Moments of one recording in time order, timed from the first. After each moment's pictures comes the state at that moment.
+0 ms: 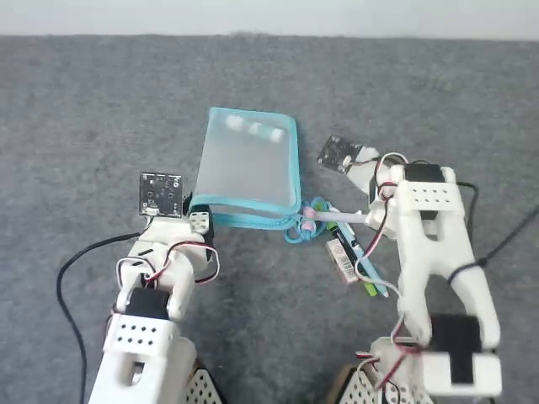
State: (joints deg) left arm 0.2 -67.9 87.3 27.1 8.2; right arm -2.1 -6.8 30.6 61.8 61.5
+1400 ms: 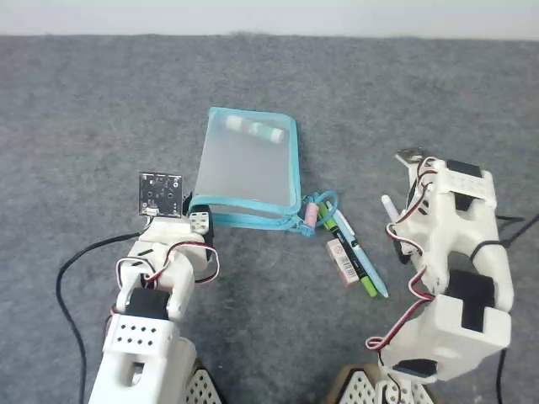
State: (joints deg) left arm 0.2 -67.9 87.3 27.1 8.1; right arm 11.8 7.3 24.1 76.1 28.1
